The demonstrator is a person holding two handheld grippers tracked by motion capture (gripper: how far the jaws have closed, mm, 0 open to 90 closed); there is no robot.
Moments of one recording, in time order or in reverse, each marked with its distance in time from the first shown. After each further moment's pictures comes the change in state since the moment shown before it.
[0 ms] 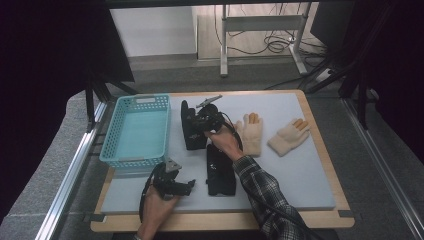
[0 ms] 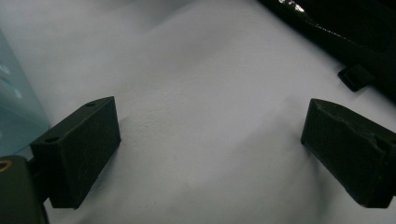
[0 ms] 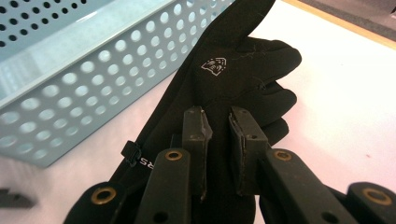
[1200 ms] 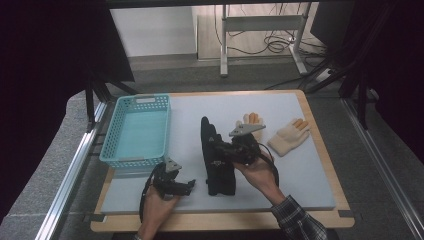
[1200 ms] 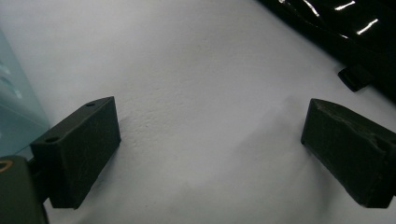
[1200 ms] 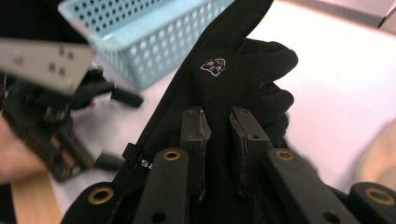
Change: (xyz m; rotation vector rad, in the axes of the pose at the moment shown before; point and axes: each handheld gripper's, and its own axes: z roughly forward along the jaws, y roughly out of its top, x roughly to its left) left arm 0.000 0.000 0.000 -0.003 -0.002 -0.005; right arm 0.052 -0.082 -0.140 -0.104 0.014 0.013
